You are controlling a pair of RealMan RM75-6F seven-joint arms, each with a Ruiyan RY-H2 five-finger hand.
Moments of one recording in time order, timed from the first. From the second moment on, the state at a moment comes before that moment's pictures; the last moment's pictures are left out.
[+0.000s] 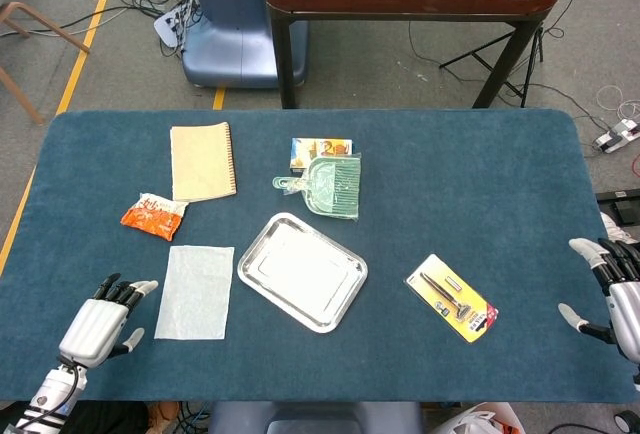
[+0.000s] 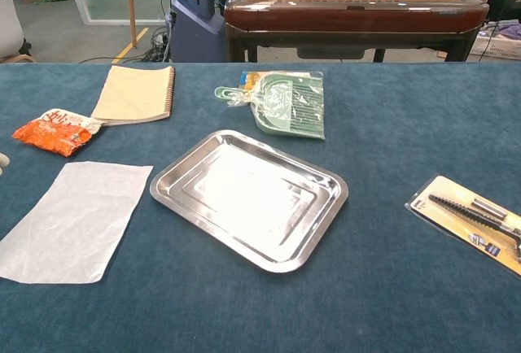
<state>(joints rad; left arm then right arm) -0.20 -1.21 0.03 -1.62 1.58 1.27 0.21 0.02 -0.94 0.04 -1.70 -1.57 1.54 0.13</state>
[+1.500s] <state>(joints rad) -0.28 -1.48 0.08 -1.19 1.69 1.29 -0.08 0.00 -0.92 0.03 -1.74 -1.57 1.57 0.11</state>
